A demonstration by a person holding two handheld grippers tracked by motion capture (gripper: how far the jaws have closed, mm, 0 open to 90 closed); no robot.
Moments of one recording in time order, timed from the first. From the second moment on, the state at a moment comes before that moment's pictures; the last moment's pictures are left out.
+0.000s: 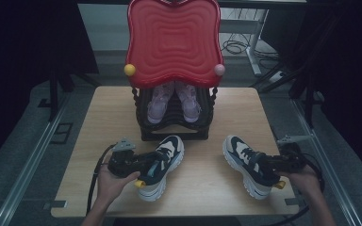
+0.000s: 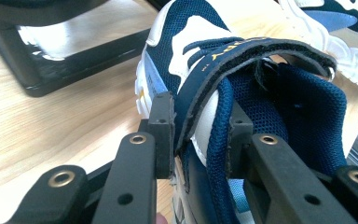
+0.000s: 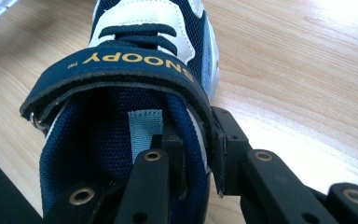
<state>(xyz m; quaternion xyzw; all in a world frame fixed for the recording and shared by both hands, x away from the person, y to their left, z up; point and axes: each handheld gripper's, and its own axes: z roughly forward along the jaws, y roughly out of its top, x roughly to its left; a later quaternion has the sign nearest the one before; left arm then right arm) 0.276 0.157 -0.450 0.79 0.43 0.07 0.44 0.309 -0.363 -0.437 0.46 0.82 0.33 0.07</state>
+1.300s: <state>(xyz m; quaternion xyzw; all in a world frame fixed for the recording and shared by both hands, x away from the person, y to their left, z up) 0.248 0.275 -0.444 0.66 0.52 0.13 0.52 0.328 -0.356 -0.454 0.52 0.73 0.43 0.06</state>
